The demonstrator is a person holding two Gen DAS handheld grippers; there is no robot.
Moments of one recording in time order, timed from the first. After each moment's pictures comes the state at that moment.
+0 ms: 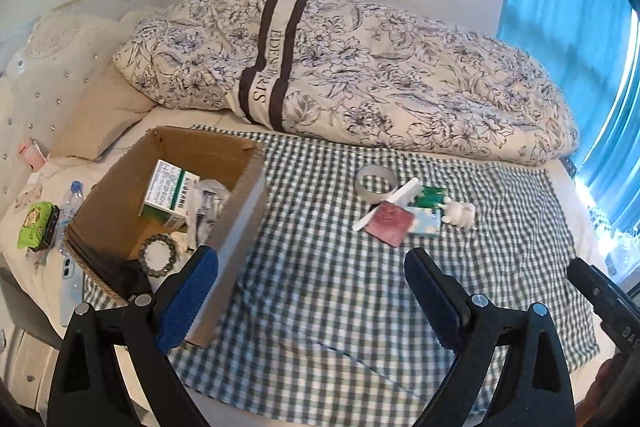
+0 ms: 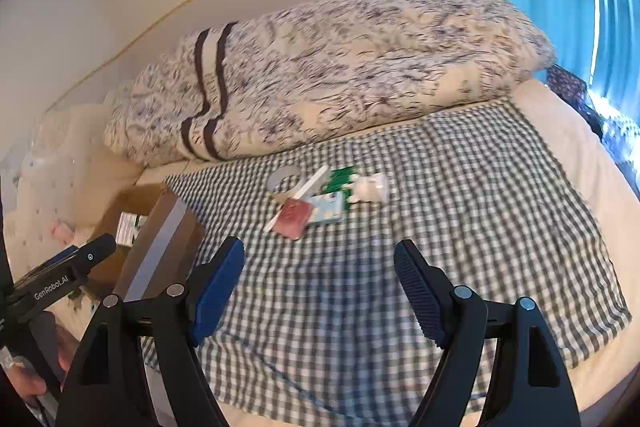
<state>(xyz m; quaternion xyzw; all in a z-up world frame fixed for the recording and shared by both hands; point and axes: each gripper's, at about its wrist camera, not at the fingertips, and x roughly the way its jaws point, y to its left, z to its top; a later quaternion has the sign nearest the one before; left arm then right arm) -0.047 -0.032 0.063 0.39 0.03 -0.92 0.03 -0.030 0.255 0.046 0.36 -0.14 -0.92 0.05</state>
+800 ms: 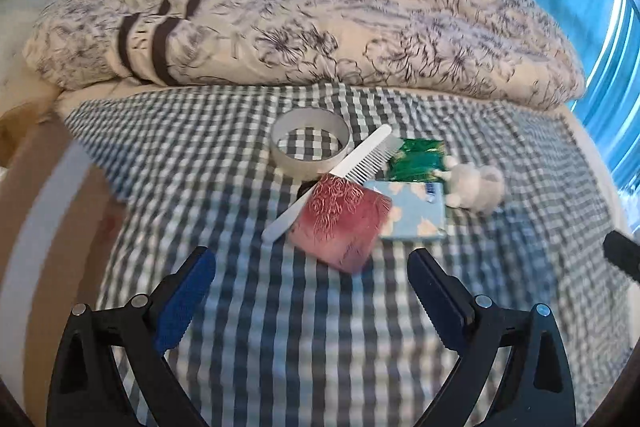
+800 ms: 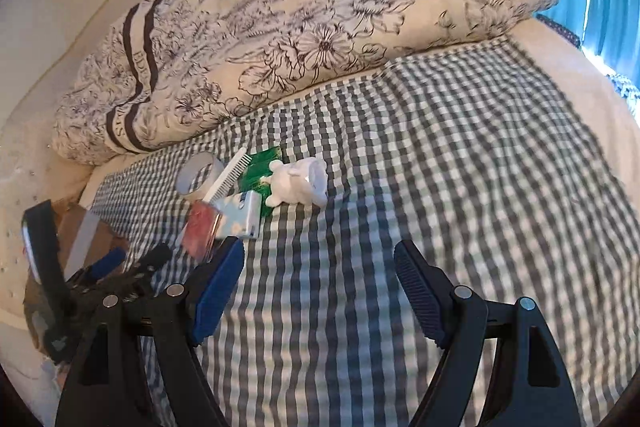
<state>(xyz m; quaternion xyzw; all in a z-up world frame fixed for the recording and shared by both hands) -0.213 0.057 -0.112 0.45 -0.01 -0.89 -0.04 -0.174 0.305 -0.074 0.44 -0.16 -0.88 0.03</state>
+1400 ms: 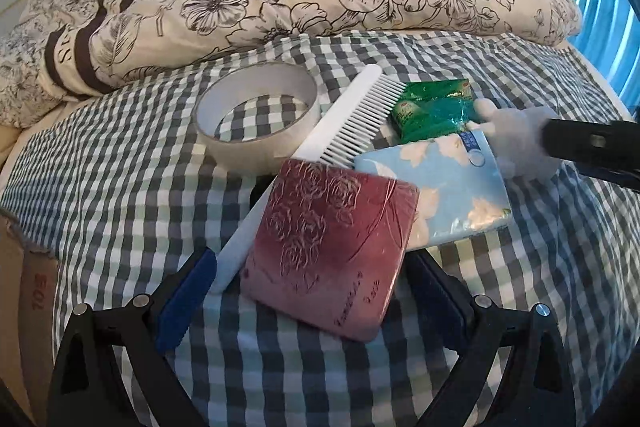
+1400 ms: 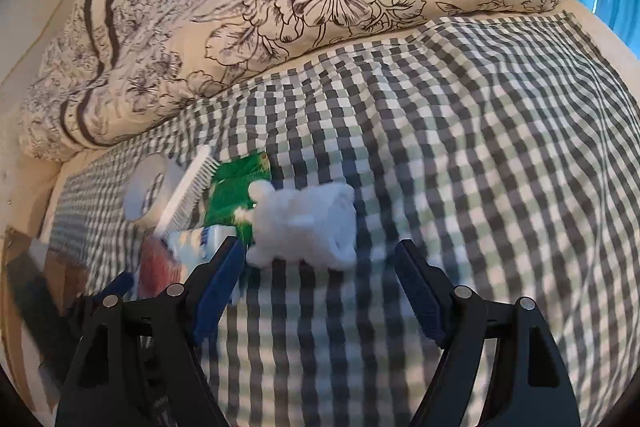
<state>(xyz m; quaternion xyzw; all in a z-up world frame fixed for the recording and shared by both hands) -0.259 0.082 -0.174 0.47 -0.08 -0.88 -0.09 -0.275 0.266 -0.141 0.49 -0.15 -0.86 0.00</state>
